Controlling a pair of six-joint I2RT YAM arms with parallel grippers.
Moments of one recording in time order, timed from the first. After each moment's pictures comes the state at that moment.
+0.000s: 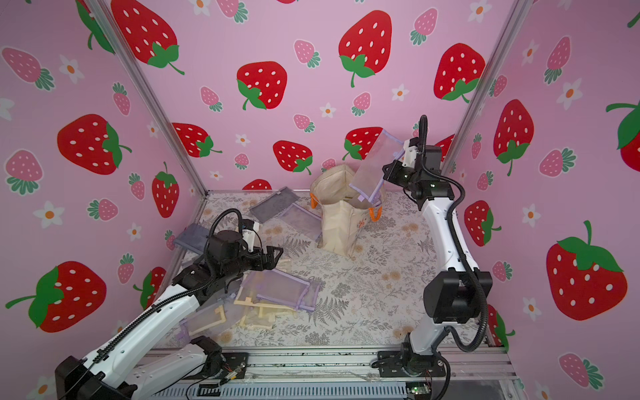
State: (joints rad) left arm -0.47 1.01 0.84 -0.43 0.09 -0.39; right arm 0.11 1.73 1.82 -0.50 -0.42 0.44
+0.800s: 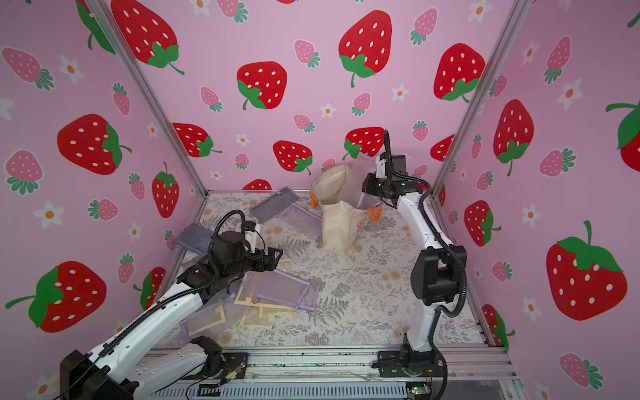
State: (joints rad) left arm -0.47 1.04 0.82 -0.41 0.06 -0.36; right arm 0.25 1.90 1.85 -0.56 -0.30 0.36
